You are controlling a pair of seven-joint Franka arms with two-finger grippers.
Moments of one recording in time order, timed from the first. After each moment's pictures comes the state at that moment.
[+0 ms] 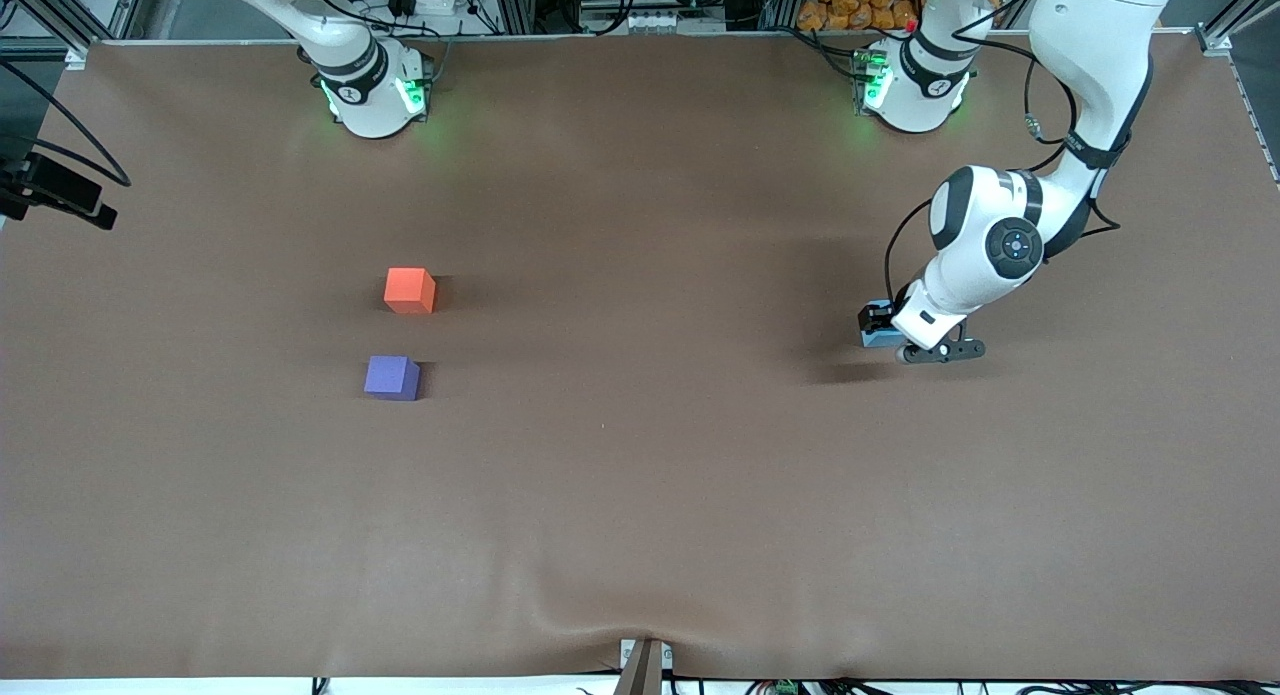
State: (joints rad) left arm 0.01 0.31 -0.25 -2.34 -0.05 2.59 -0.26; right arm -0.02 0.01 -0.07 -1.45 0.02 1.41 0.06
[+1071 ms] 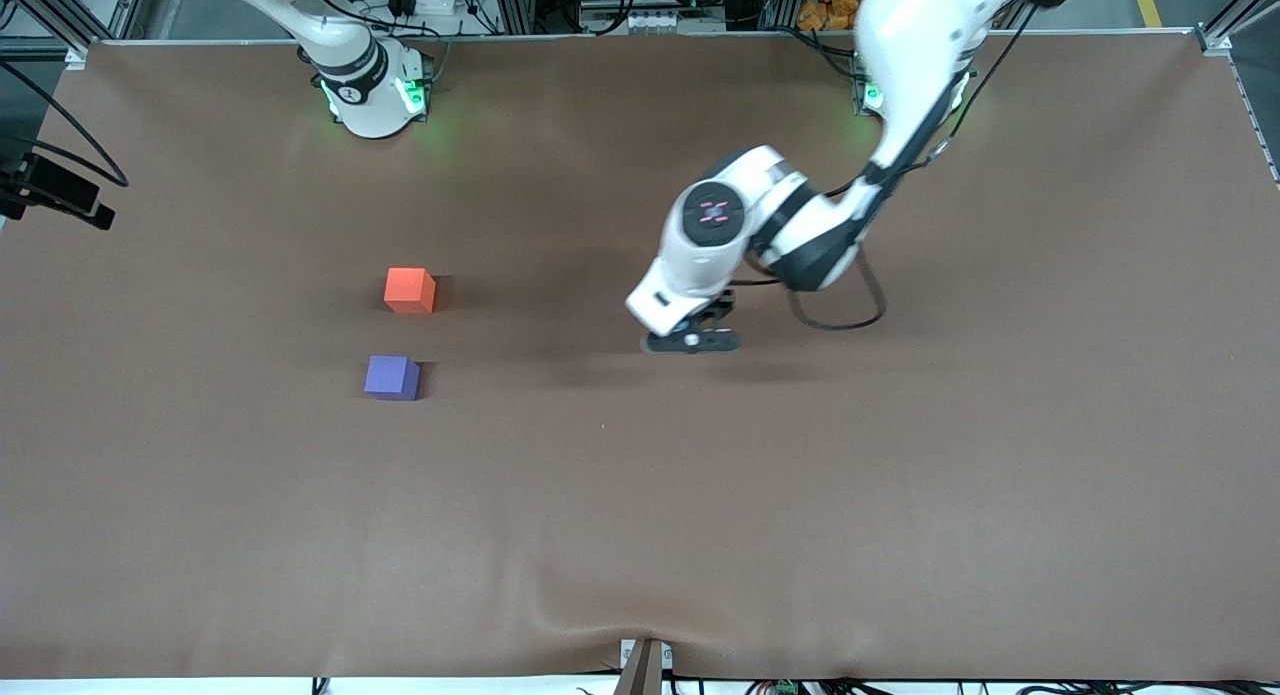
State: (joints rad) left arm -0.51 0.69 -0.33 -1.51 0.15 2.17 -0.87; right arm -0.02 0.01 -0.07 -1.45 0.02 1.41 0.06
